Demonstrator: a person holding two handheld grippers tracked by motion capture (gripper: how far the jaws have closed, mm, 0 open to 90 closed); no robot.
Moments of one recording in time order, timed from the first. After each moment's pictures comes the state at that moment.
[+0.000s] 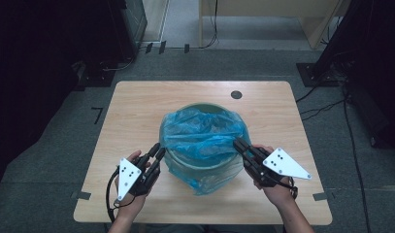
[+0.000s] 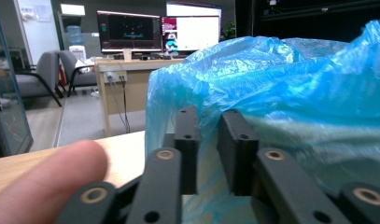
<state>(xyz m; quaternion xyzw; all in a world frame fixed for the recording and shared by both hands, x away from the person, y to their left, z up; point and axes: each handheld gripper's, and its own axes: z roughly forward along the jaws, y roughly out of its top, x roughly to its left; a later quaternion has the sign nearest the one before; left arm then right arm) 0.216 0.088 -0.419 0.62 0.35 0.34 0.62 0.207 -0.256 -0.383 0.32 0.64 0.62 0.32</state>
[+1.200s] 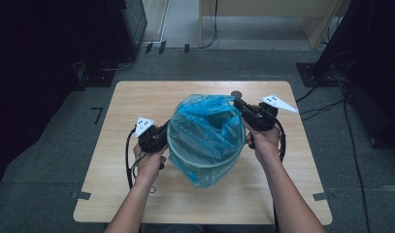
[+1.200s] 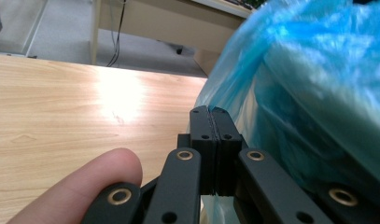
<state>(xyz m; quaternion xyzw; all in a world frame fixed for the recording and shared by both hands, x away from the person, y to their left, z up) 0.326 0.061 -0.430 0.63 0.49 0.19 0.56 0.348 -0.275 -0.386 0.49 0.59 0.60 0.20</state>
